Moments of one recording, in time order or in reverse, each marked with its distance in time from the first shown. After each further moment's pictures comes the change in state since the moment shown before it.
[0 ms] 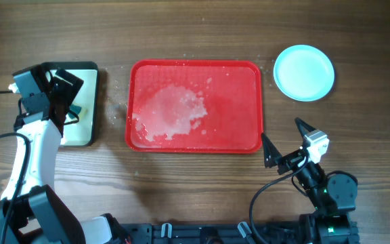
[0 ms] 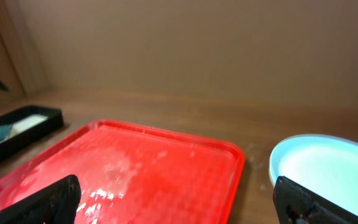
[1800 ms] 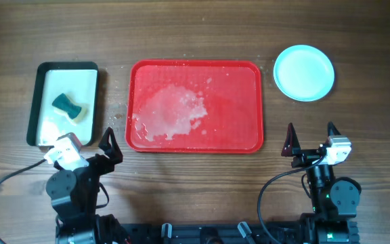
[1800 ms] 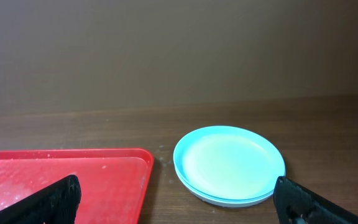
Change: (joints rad) left arm -0.106 -1.282 -0.678 -0.110 0.139 0.345; right arm -0.084 -0.147 -0.025 -0.114 0.300 0.000
